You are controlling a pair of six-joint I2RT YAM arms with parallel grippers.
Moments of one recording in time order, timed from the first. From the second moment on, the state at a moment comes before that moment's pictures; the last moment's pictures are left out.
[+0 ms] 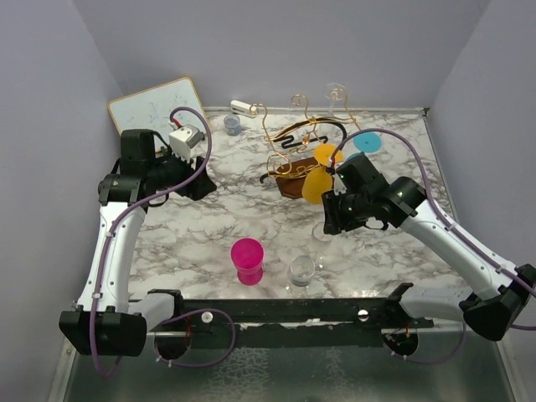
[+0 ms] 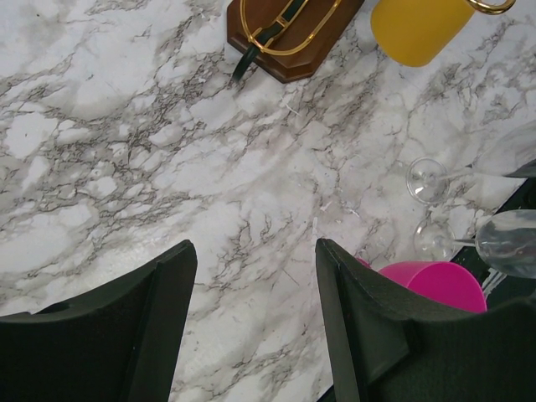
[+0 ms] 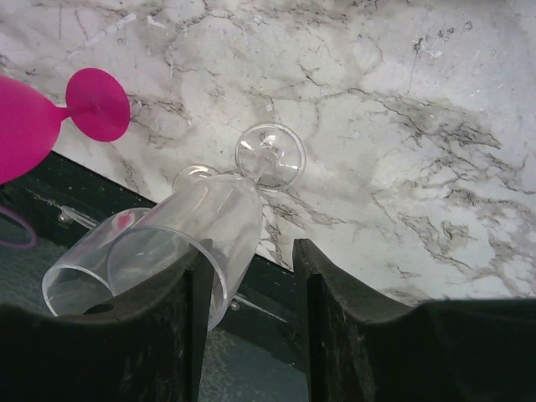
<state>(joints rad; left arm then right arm) -0.03 1.13 1.26 -0.86 0.67 0.21 0.71 1.20 1.25 -1.07 -0.04 0.35</state>
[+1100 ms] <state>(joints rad) -0.03 1.11 1.27 -0.85 0.81 0.17 0.71 1.20 1.98 -1.29 0.09 0.29</state>
